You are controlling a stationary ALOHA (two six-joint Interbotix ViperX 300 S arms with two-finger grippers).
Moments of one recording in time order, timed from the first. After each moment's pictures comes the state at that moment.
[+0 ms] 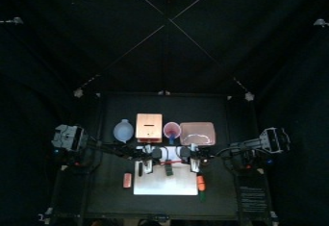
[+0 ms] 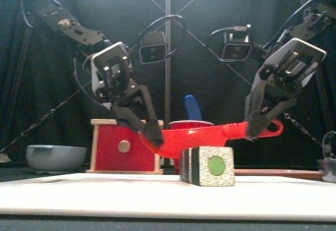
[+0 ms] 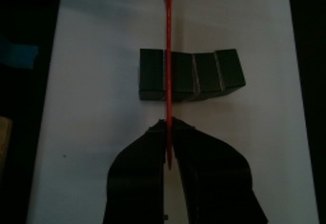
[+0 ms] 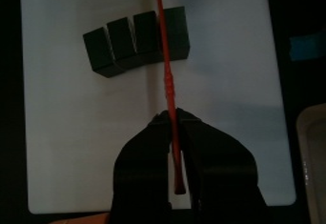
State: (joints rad) left arm -0.08 0.11 0.66 -0.28 0.02 0.09; right arm 0.02 -0.17 0.90 0.19 0.17 -0.04
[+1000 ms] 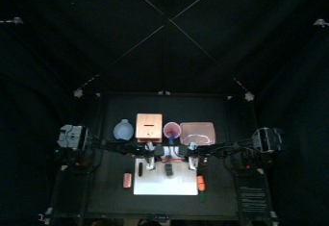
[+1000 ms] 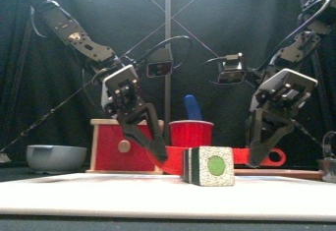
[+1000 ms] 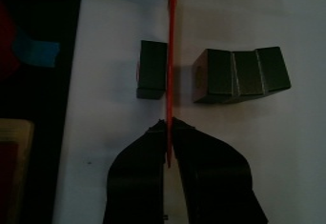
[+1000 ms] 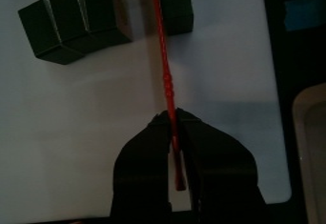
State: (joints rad) left arm -0.03 0.17 0.63 -0.23 0.02 0.09; right arm -0.03 -0.08 0.89 0.19 0.18 -0.04
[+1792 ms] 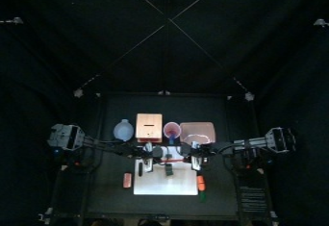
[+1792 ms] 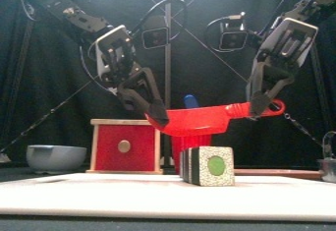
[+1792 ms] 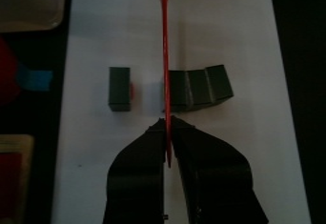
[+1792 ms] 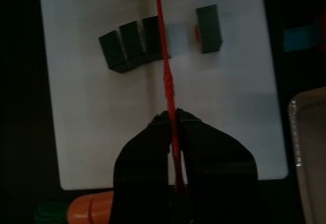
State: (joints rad) left arm -0.10 0.06 0.62 -0.23 0.10 0.09; right arm 0.01 -0.27 0.83 0.24 0.39 -0.04
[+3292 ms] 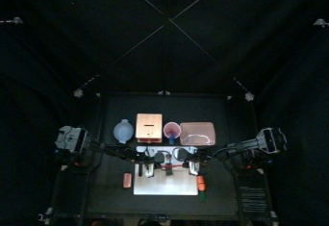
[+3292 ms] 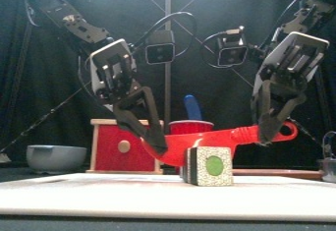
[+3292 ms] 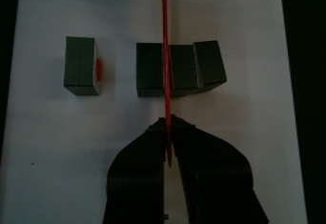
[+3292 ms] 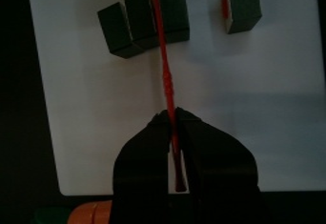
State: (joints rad) left arm -0.14 0.17 0.61 -0.30 0.10 0.09; right arm 0.05 -0.12 0.83 0.29 0.33 -0.04
